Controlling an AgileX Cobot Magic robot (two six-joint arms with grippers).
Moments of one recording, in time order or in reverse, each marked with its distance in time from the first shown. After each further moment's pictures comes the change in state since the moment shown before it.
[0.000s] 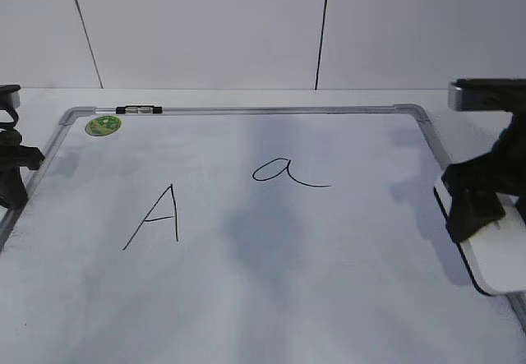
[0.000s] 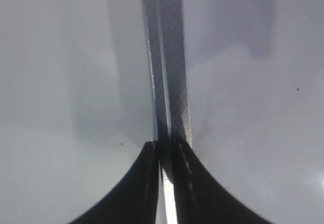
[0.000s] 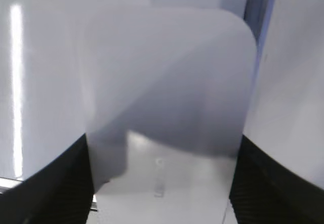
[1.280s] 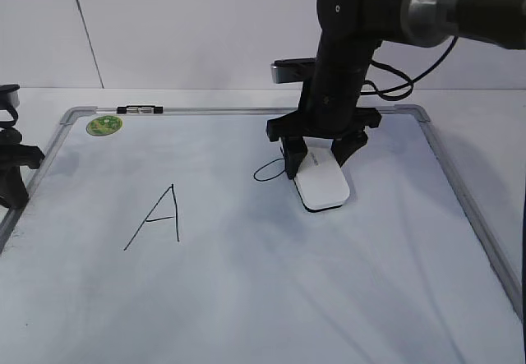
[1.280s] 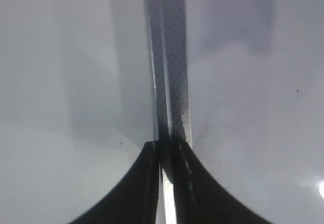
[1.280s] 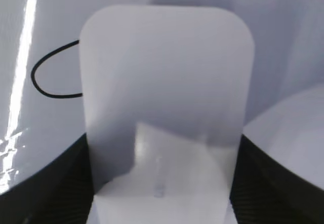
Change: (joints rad) left arm 0.004 0.000 0.000 -0.020 0.005 0.000; right arm 0.199 0.745 -0.883 0.015 0.128 0.044
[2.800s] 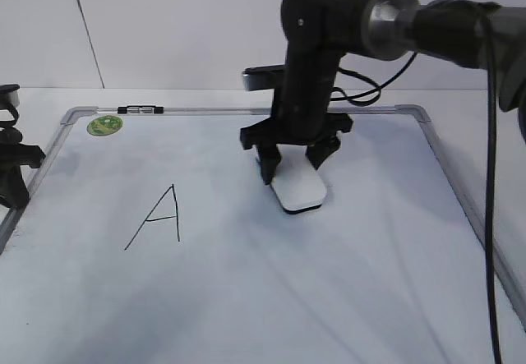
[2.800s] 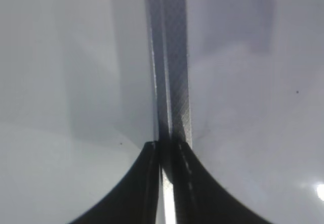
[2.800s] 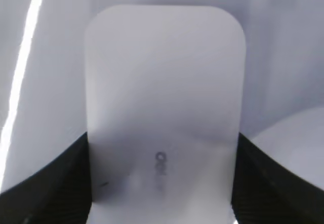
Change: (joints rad) left arm 0.001 0.002 0.000 -0.008 -0.003 0.000; right arm 0.052 0.072 -0.090 -0.025 0.013 0.023
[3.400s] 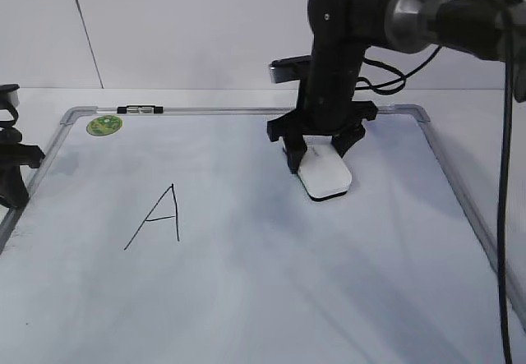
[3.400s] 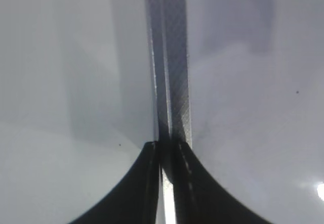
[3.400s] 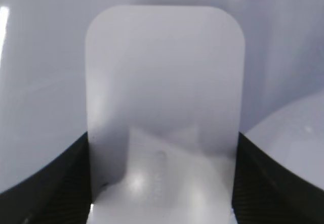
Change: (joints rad) left arm 0.000 0.000 0.000 -0.002 0.000 0.000; right arm -0.018 0.000 -0.002 -0.067 -0.004 -0.020
